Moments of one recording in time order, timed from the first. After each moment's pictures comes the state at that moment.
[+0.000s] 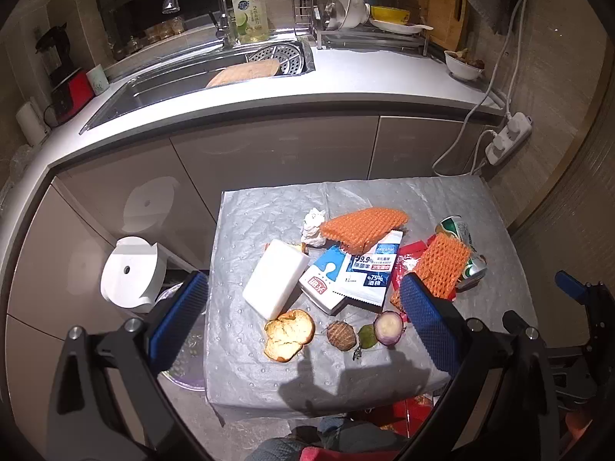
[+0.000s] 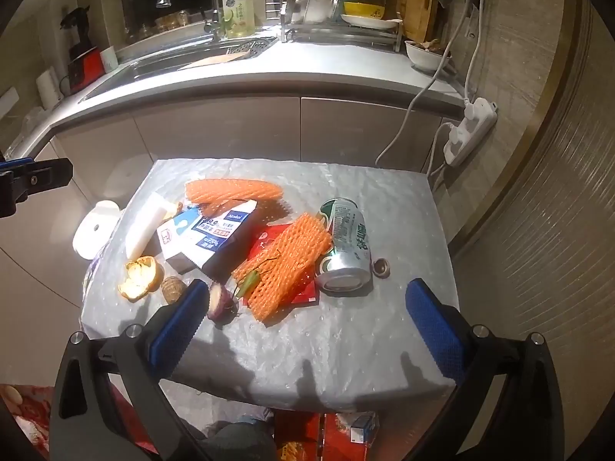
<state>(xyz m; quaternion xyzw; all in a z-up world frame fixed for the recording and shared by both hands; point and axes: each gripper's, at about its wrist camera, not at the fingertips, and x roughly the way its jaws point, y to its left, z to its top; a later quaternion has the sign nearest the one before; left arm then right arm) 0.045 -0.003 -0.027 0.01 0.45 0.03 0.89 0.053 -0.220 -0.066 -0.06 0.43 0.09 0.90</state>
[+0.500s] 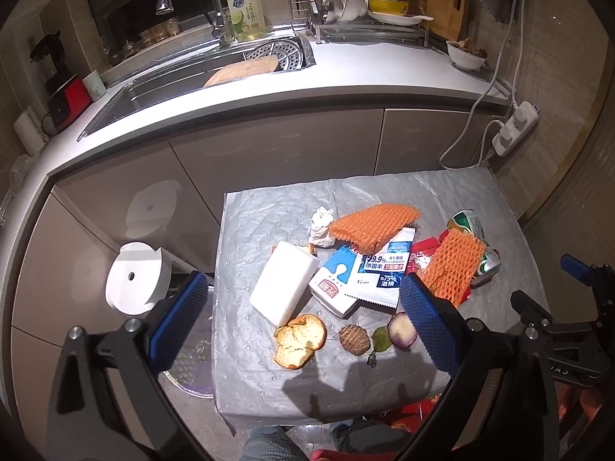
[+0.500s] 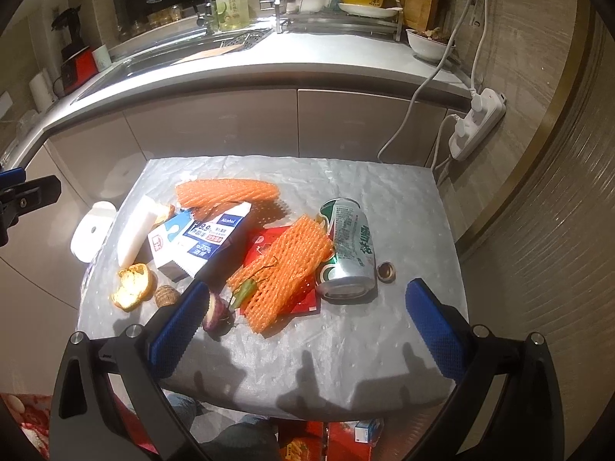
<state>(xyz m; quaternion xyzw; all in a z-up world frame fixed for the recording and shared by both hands) 0.064 0.006 -0.036 0.03 0.46 0.03 0.89 0.076 -0.217 -0.075 -0.06 0.44 0.07 0.89</state>
